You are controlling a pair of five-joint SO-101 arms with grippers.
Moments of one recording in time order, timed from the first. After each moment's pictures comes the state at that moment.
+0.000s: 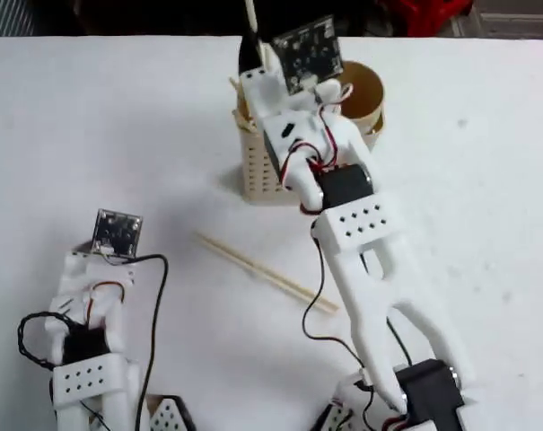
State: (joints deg) left arm -21.9 -77.6 97.6 28.6 -28.1; right arm -24.6 -15.7 15.9 10.1 9.1
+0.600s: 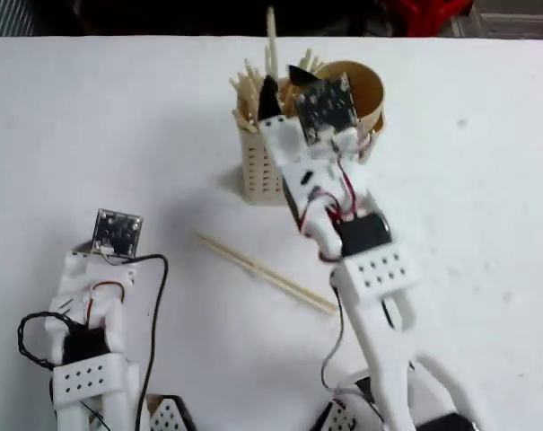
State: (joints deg) left arm -21.9 -77.6 97.6 28.6 -28.1; right arm -23.6 -34.0 37.6 10.1 9.9
